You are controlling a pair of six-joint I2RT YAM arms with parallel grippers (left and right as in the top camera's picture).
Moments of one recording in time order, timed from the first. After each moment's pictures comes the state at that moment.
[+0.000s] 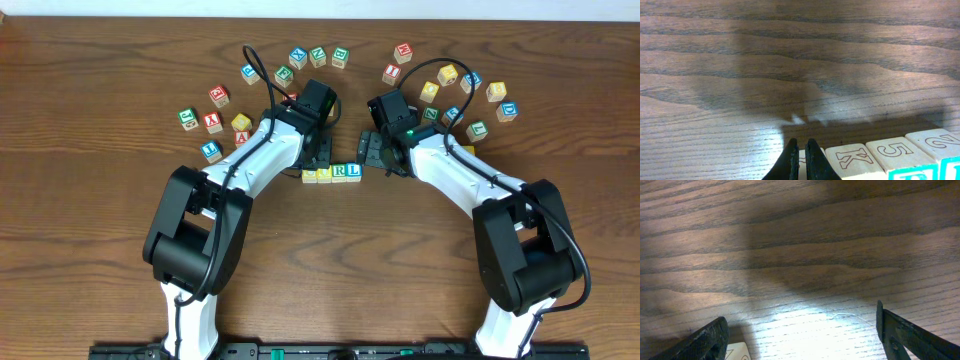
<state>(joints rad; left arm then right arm) -0.47 2.04 1.43 -0.70 -0.01 -0.38 0.42 1.95 1.26 -0.51 0.11 0.62</state>
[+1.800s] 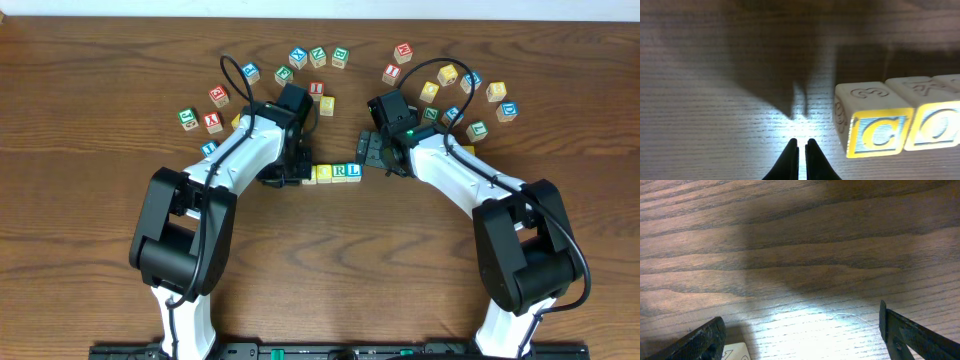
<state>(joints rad) -0.39 2.01 1.40 -0.91 0.09 -0.38 0.42 1.95 1.26 -0.51 0.11 0.62</state>
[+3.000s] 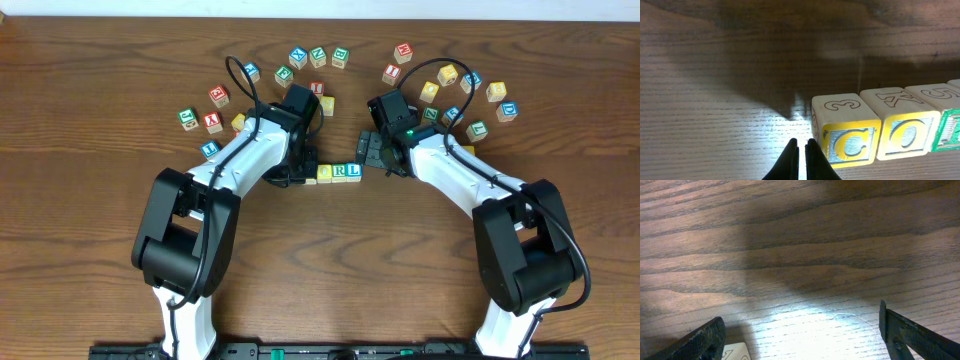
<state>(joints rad) -0.42 2.01 1.40 -0.85 0.10 -0.40 0.42 1.95 1.26 -0.51 0.11 0.62</state>
